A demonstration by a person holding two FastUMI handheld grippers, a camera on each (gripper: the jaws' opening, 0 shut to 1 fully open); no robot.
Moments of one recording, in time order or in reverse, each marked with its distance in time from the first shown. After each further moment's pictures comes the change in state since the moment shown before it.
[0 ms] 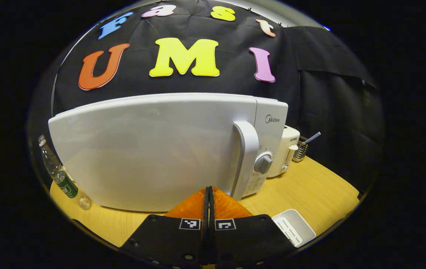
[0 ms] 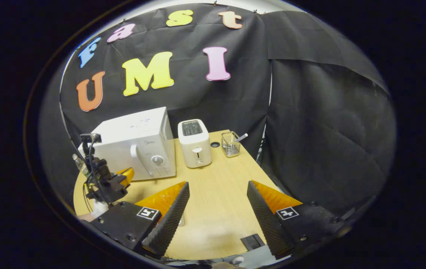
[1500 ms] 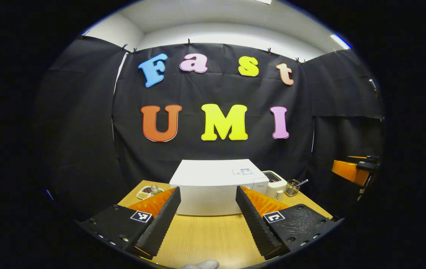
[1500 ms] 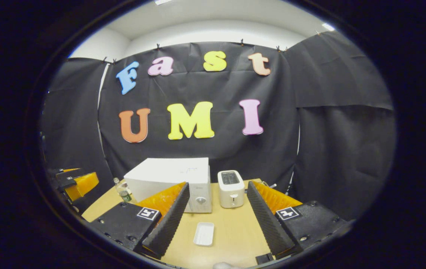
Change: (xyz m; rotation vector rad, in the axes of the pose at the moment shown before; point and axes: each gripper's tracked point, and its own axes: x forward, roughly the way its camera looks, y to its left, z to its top) left arm -0.312 0.028 0.176 -0.047 -0.268 0.277; right arm -0.117 0.080 0.103 -0.083 -0.413 0.247
